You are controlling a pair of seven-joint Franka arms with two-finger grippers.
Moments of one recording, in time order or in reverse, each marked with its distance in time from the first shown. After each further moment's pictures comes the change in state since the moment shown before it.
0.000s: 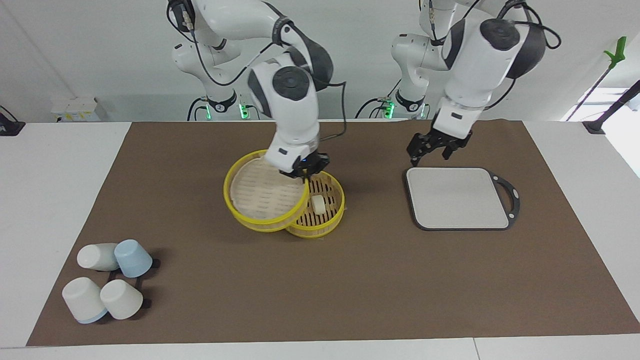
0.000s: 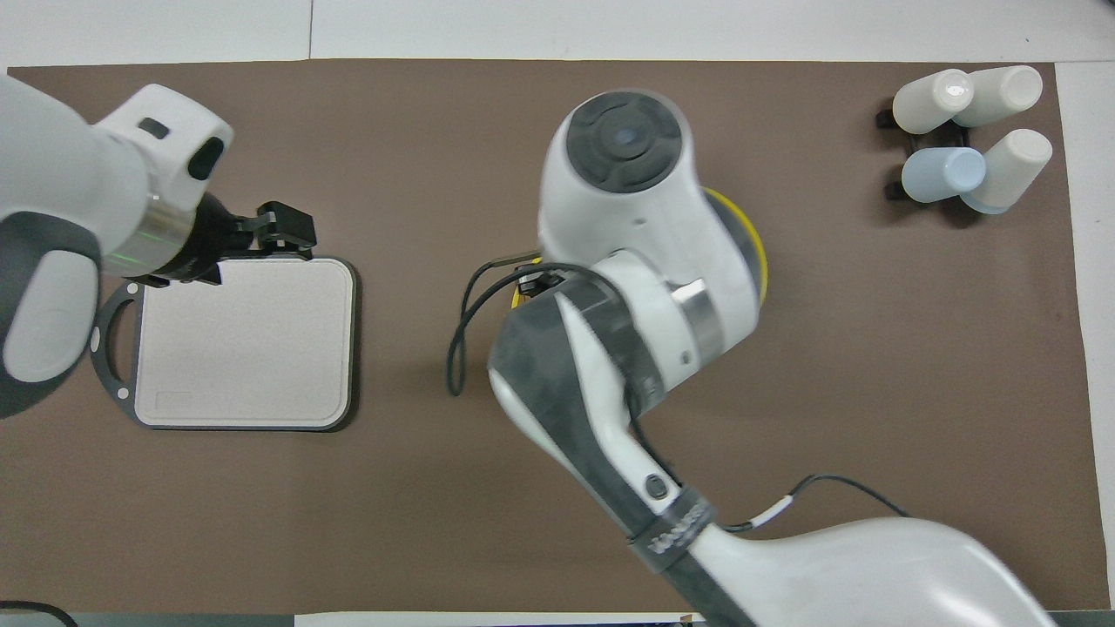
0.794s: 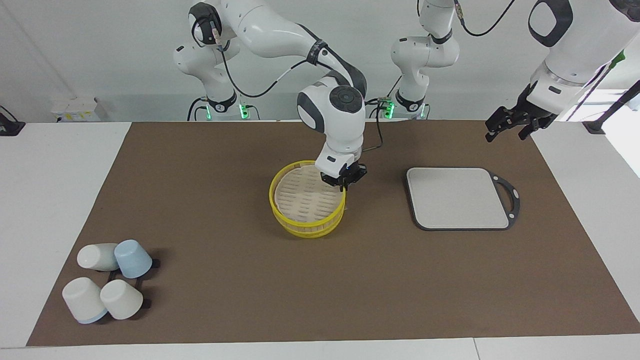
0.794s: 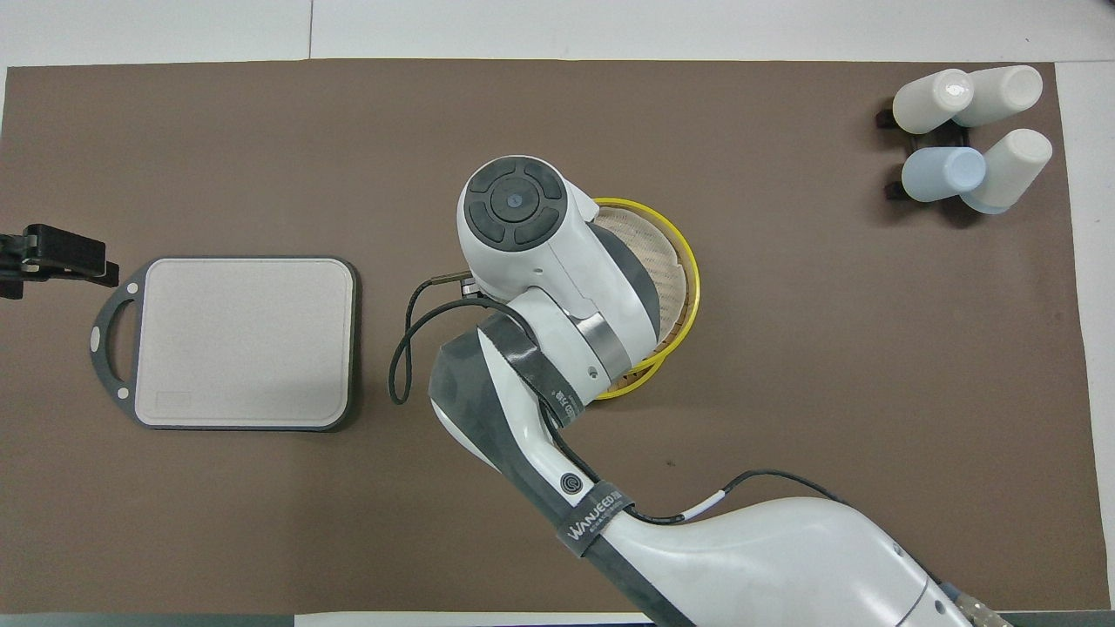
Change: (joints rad) left arm 0.250 -0.032 -0.011 0.076 0.011 -0.187 0.374; right arm 0.080 0.067 -0.010 -0.064 -0.011 0.181 0.073
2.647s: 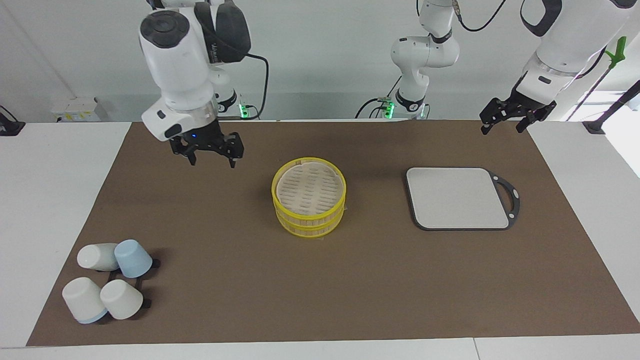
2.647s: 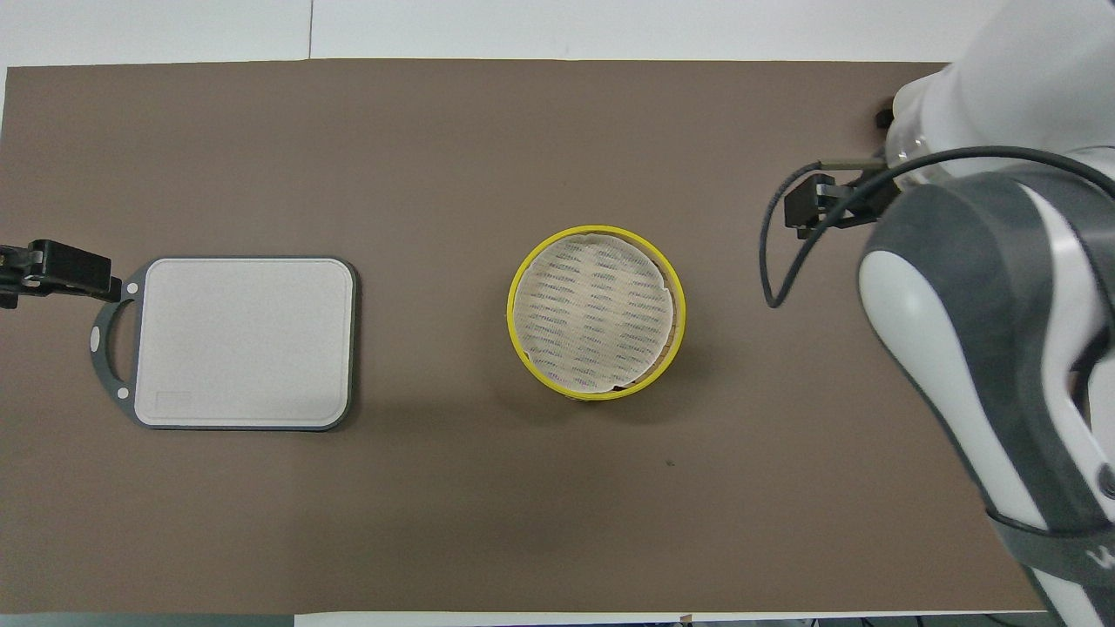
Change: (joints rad) left arm -0.013 -0.019 -0.028 0.014 0.042 -0.033 0.001; right arm -0.460 -0.417 -0.027 -0.100 -0.112 -0.401 -0.284
